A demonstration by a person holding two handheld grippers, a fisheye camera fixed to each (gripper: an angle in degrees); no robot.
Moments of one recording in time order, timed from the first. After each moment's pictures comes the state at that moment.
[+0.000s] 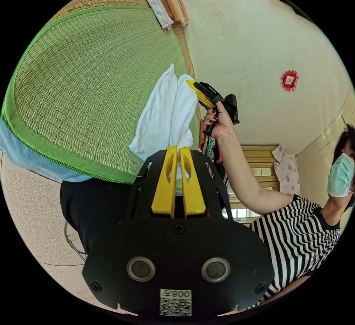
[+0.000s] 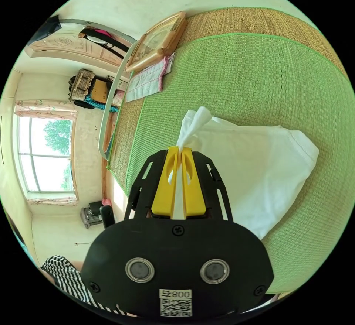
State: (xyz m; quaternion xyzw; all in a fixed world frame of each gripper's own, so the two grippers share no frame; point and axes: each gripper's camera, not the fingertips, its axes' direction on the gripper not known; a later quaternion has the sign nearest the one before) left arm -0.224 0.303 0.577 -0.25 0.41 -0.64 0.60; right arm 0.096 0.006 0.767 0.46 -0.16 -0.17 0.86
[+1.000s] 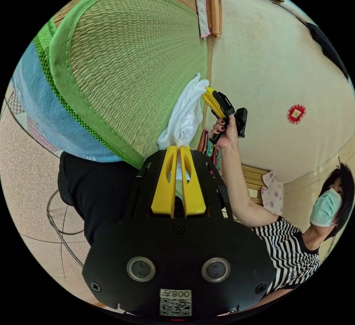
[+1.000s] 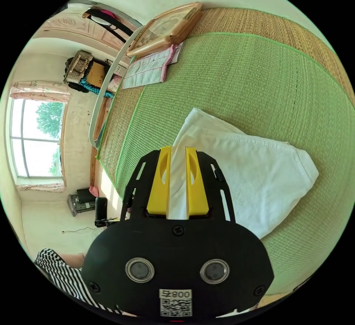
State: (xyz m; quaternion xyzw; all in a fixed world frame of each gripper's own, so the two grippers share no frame) left arm -0.335 0.382 0.545 -0.27 0.38 -0.72 0.52; right arm 0.004 -0.056 0.785 0.44 -0.09 -0.19 0.87
